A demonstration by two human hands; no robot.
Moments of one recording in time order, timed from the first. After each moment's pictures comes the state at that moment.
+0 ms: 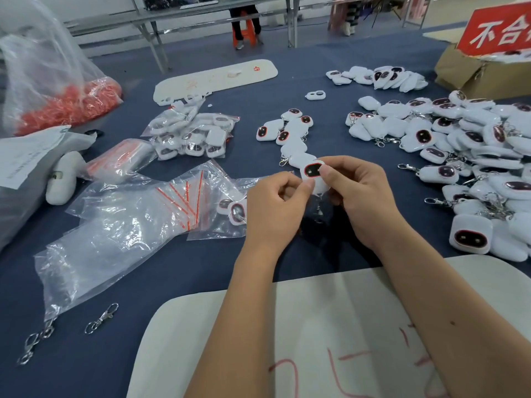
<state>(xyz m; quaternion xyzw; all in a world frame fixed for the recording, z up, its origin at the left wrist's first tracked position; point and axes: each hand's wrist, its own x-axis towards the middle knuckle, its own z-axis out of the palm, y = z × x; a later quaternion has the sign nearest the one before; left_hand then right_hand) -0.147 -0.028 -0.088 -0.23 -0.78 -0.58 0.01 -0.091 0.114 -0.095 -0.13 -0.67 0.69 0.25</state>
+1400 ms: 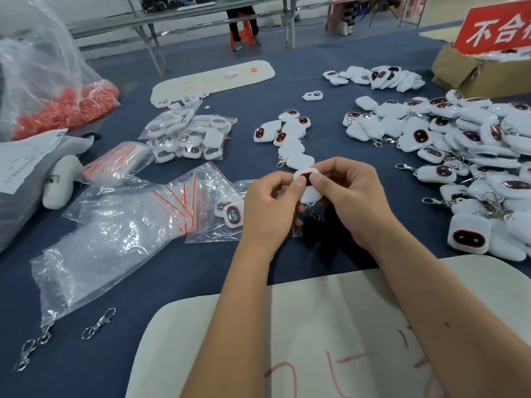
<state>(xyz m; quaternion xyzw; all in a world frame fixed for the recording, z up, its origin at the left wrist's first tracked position) -0.152 -0.030 -0.092 -0.20 -0.72 -0.66 -0.08 -0.090 0.108 -0.089 -0.11 -0.72 0.64 0.25</state>
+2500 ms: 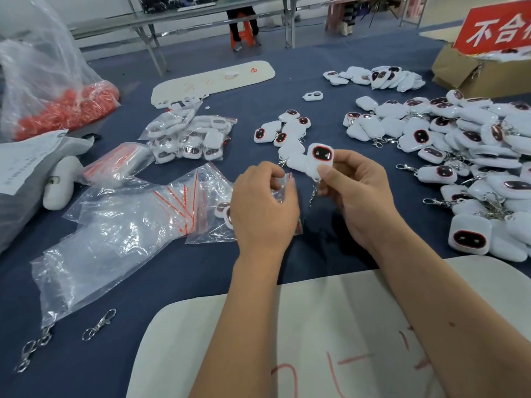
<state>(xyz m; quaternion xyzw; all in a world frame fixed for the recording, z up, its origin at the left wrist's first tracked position) -0.144 -0.033 -0.082 -0.21 -0.84 -0.45 0.20 -0.093 0.110 -0.088 -0.12 -0.60 0.75 0.26</state>
